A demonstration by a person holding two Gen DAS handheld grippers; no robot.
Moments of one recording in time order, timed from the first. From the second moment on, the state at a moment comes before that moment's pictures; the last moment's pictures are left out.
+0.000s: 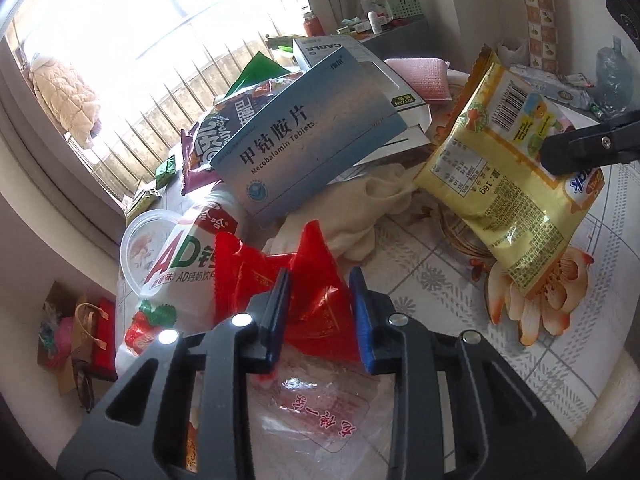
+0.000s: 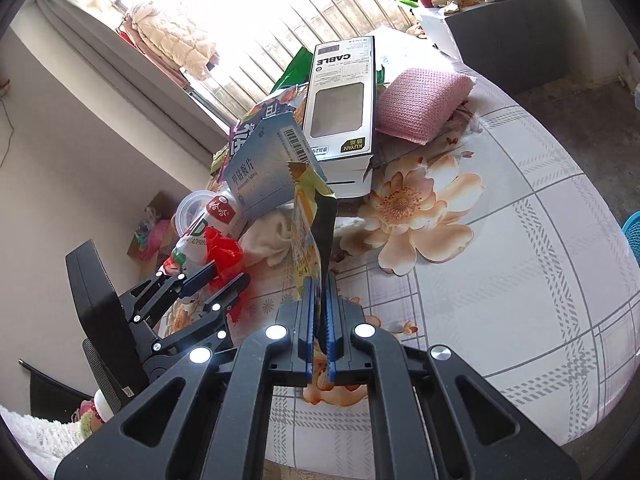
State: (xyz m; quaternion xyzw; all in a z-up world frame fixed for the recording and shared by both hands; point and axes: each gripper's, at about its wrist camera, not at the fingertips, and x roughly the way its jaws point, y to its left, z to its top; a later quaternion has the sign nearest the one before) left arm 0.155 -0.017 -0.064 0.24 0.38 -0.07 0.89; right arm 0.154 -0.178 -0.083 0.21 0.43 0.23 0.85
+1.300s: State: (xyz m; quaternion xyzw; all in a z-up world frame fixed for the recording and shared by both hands) left arm 0.229 -0.458 -0.120 0.04 0.56 -0.45 0.69; right arm 0.076 -0.550 -0.176 0.44 0.33 -0.14 0.83
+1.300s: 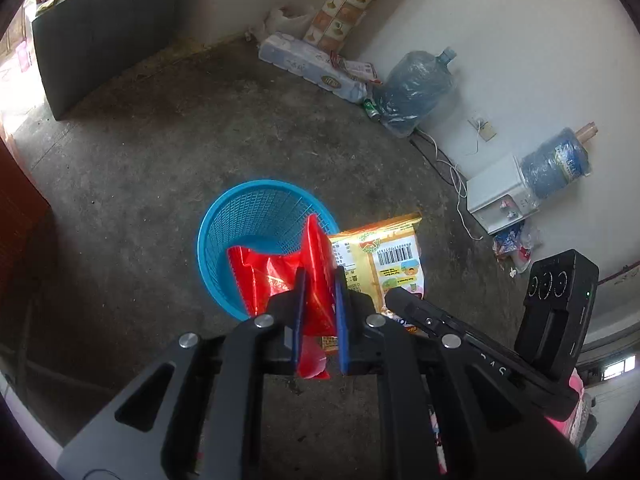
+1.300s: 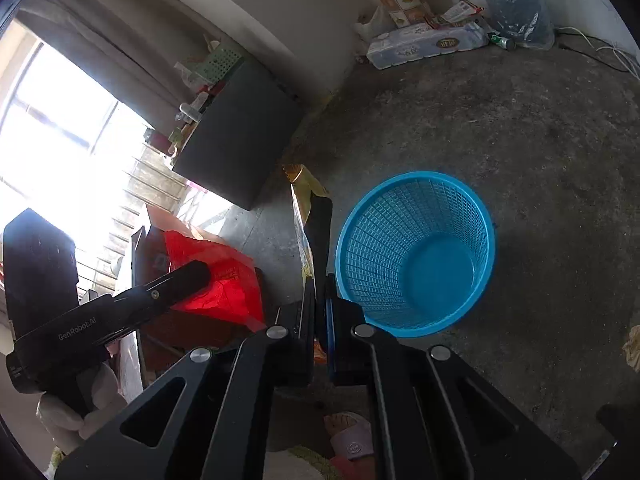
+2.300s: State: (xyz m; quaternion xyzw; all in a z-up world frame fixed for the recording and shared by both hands) left arm 0.145 -0.258 -0.004 0.03 0.39 -0.44 0.81; right arm 0.018 -0.516 -0.166 0.44 0.32 -0.08 0.84
